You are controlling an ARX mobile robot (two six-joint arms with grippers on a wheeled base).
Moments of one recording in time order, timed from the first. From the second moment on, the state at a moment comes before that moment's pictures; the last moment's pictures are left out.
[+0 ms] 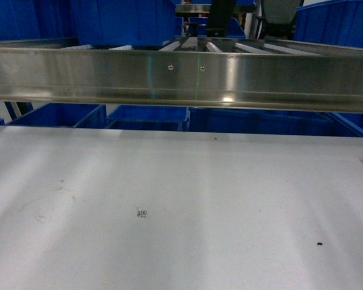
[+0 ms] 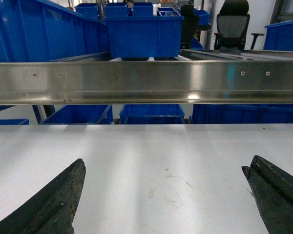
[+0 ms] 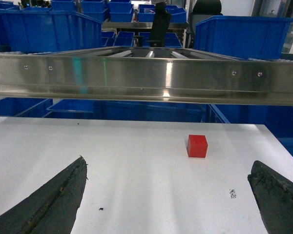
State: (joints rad) left arm 0.00 0.01 0.01 0.00 0.00 0.00; right arm 0.00 0.00 0.01 0.00 0.00 0.00
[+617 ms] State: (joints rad) left arm 0.00 0.01 0.01 0.00 0.00 0.00; right arm 0.00 0.00 0.01 0.00 0.00 0.00
